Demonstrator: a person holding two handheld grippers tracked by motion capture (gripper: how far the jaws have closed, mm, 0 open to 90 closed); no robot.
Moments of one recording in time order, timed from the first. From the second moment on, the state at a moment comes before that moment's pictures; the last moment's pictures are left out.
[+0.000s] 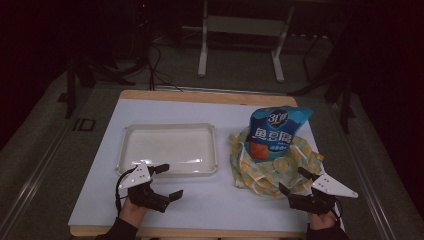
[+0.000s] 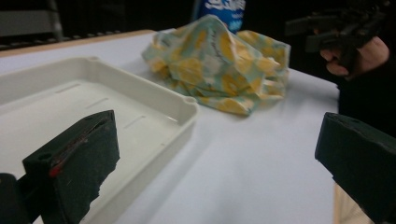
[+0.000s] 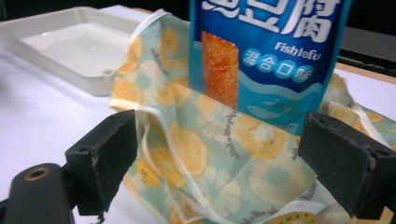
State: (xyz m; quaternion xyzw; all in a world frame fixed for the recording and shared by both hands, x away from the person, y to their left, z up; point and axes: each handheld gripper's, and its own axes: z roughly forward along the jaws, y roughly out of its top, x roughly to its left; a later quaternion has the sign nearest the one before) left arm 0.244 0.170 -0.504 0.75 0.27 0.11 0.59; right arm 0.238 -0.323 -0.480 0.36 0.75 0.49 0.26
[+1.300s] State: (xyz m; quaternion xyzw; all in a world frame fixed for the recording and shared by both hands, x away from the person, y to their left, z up) left arm 0.251 0.149 -0.474 0.77 0.24 0.09 0.58; right arm 0.229 -0.341 -0.461 0.32 0.78 0.48 0.24
